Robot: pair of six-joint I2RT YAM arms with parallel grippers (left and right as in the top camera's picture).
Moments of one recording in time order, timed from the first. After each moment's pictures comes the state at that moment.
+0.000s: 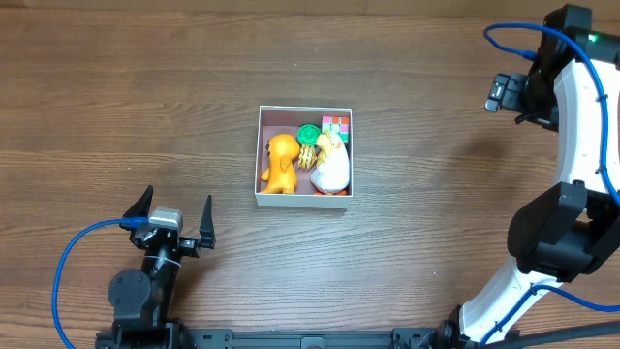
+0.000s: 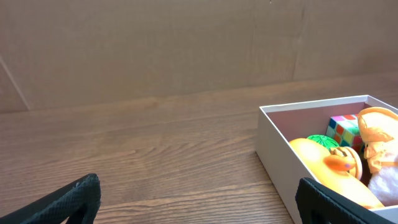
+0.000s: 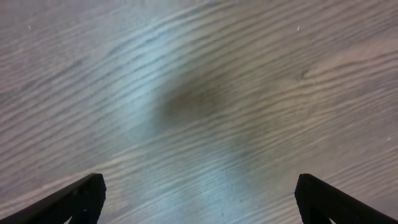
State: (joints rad) left arm 0.06 0.01 0.01 -0.06 0.18 0.06; right arm -0.24 2.02 1.99 -1.34 0.15 0.13
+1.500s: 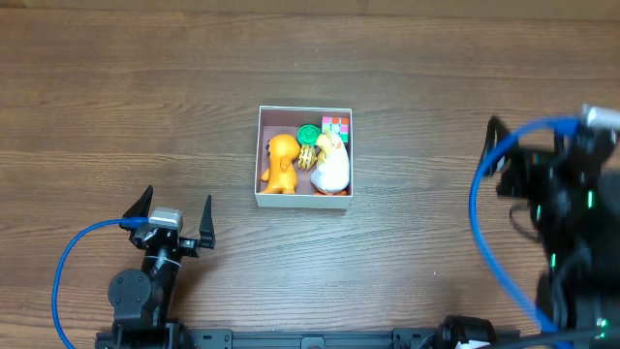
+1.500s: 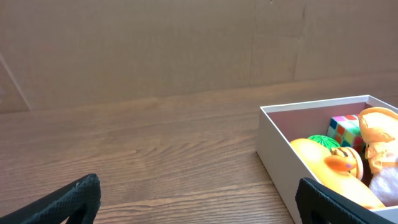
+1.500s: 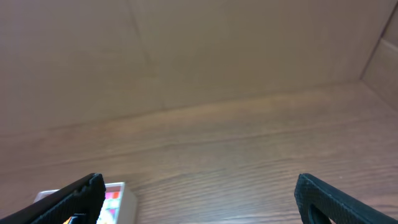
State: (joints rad) left arm 0.06 0.01 0.01 -0.06 0.18 0.06; right arm -0.10 0.76 1.15 -0.70 -0.10 0.13
